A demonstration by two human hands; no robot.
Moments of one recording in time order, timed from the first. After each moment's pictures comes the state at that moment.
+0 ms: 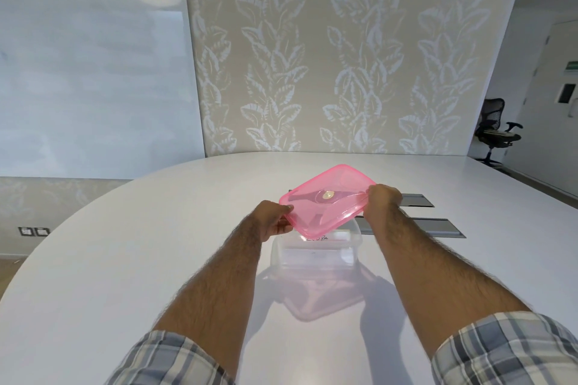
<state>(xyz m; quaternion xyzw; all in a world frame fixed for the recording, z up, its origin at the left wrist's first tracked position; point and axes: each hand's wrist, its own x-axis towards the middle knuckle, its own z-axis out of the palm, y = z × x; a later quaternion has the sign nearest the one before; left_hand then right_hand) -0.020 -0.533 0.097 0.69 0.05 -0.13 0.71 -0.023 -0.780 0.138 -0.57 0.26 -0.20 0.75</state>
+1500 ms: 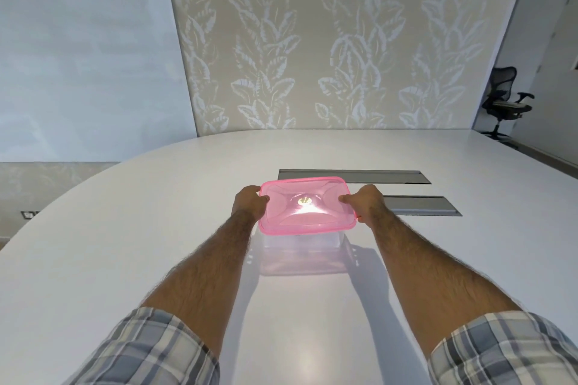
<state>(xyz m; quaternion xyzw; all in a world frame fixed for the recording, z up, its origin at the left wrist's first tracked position) 0.011 -0.548 0.054 0.90 0.06 0.07 0.43 -0.011 -0.820 0.069 -0.86 0.19 -0.06 0.46</state>
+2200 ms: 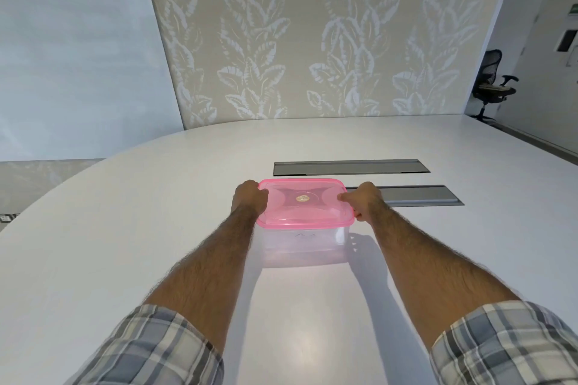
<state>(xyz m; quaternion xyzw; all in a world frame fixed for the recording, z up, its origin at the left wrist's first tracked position) 0.058 -0.547 0.042 0.93 0.07 0.07 0.36 0.016 -0.811 0.053 -0.86 0.23 -0.04 0.45</state>
